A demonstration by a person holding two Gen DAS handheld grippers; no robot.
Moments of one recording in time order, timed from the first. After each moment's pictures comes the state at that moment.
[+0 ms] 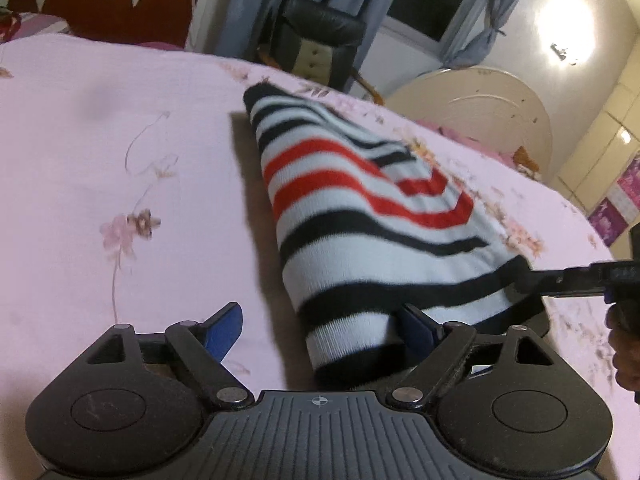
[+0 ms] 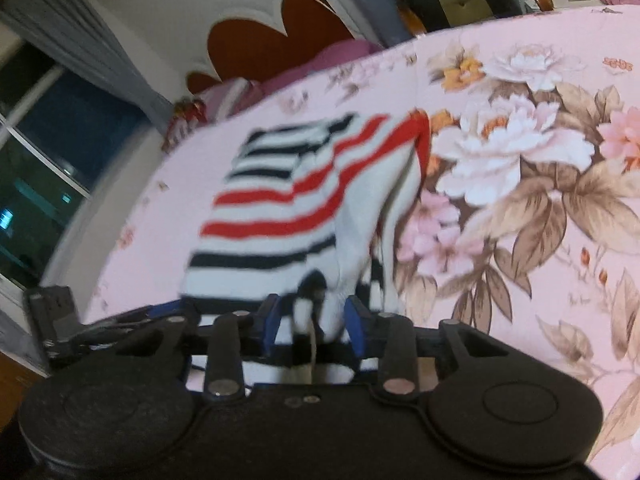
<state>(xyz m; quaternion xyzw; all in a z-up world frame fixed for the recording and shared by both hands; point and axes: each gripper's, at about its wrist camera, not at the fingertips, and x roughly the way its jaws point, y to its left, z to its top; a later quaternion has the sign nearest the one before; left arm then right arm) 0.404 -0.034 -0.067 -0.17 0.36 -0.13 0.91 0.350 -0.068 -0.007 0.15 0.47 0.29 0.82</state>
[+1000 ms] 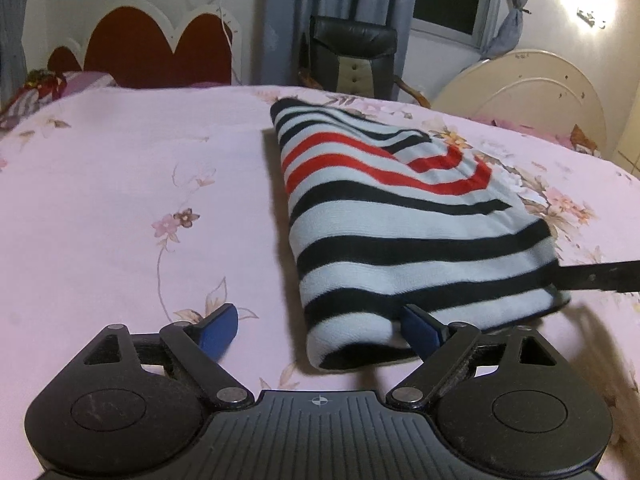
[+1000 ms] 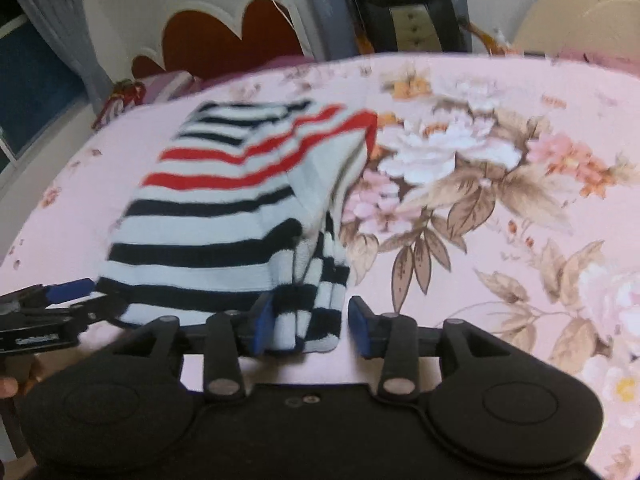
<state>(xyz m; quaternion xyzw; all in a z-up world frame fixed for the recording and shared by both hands) 0.354 -0.073 -0.047 -0.08 0.34 -0.03 0.94 0.287 -0.055 -0.008 0.04 0.43 0.19 0.88</state>
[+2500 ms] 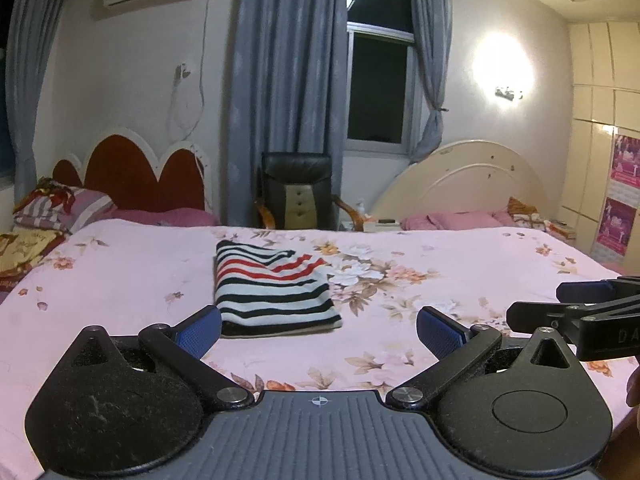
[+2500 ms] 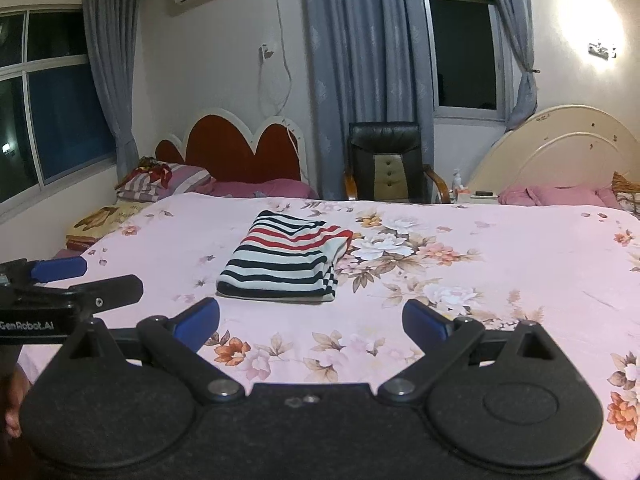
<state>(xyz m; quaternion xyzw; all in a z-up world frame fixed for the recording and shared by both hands) 0.026 -0.166 0.125 -0.06 0.16 -0.05 0.98 -0.037 -0.107 0.156 -0.01 0.24 0.16 0.96</state>
